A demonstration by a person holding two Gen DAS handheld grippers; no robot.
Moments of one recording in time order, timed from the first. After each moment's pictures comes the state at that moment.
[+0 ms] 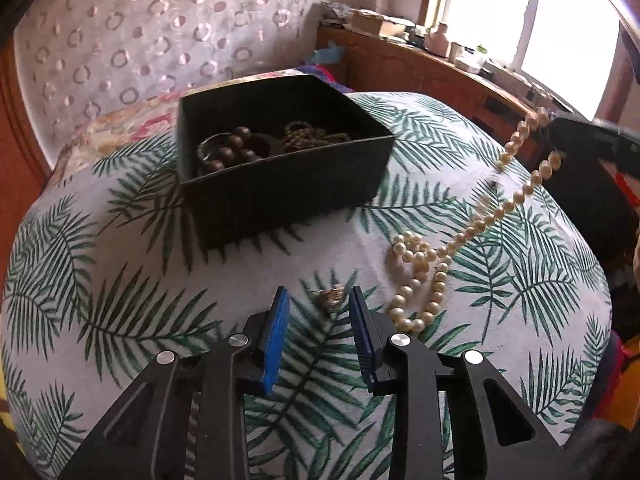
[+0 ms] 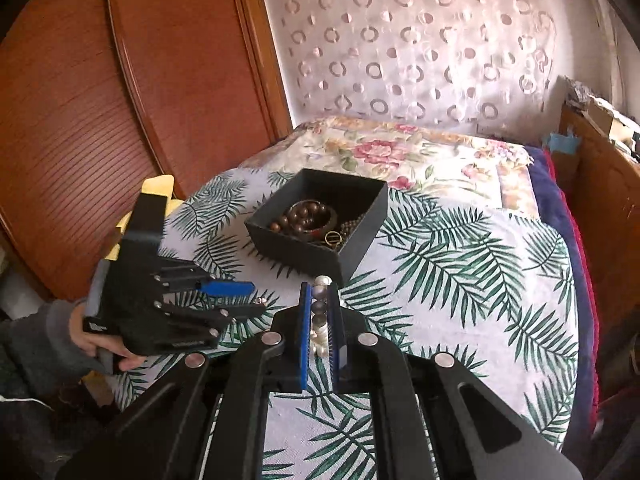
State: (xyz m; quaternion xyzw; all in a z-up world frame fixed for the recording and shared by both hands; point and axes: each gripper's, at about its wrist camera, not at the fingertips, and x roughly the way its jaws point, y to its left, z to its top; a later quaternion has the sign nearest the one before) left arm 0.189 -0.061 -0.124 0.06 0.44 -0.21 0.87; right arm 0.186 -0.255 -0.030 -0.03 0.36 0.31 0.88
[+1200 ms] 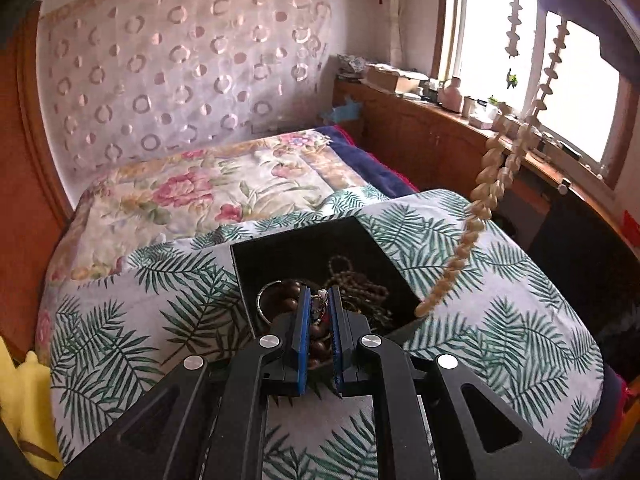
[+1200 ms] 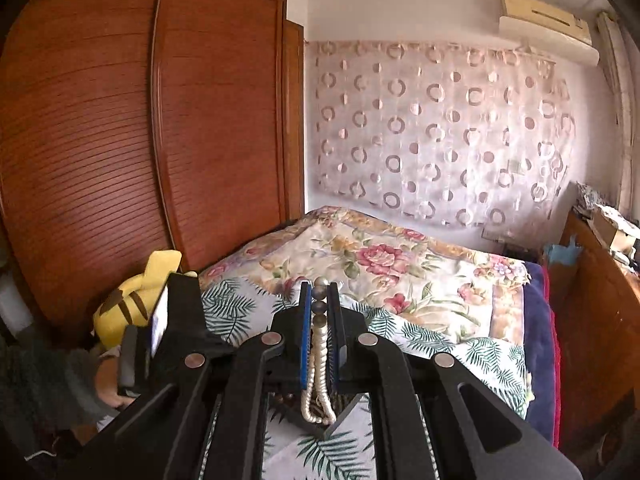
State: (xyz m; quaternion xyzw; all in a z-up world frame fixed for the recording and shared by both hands) left arm 0.251 -0.045 -0.042 0.04 0.35 -0.18 0.92; right arm 0.234 -0.215 0.115 -0.08 0.22 0.34 0.91
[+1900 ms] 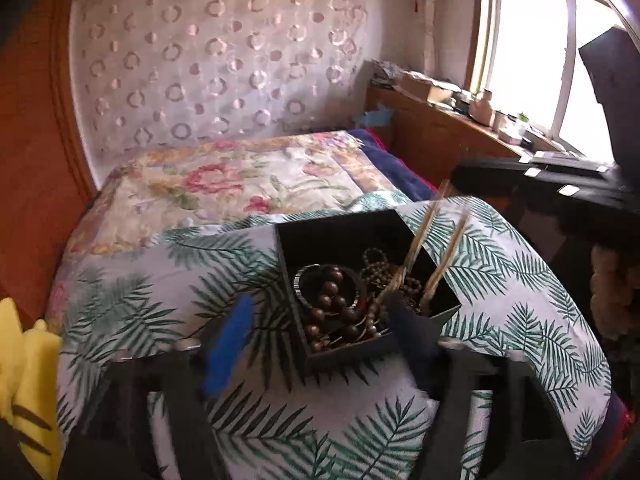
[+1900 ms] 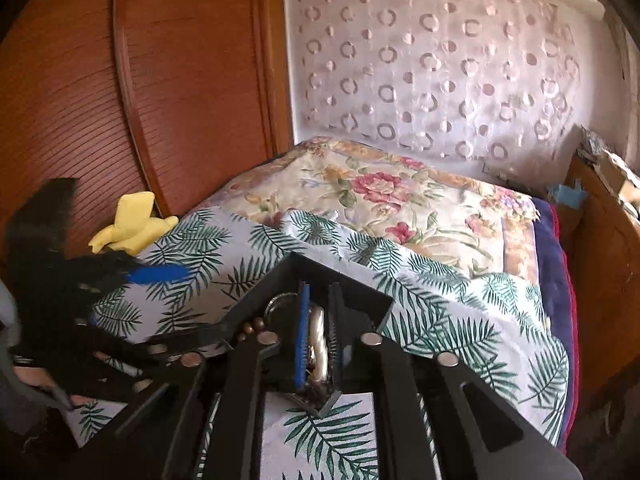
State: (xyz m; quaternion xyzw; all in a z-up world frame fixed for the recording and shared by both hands) left arm 0.229 -0.021 -0.044 0.02 0.34 -0.12 0.93; right arm 0.284 -0.183 0.000 -0.09 0.33 0.30 0.89
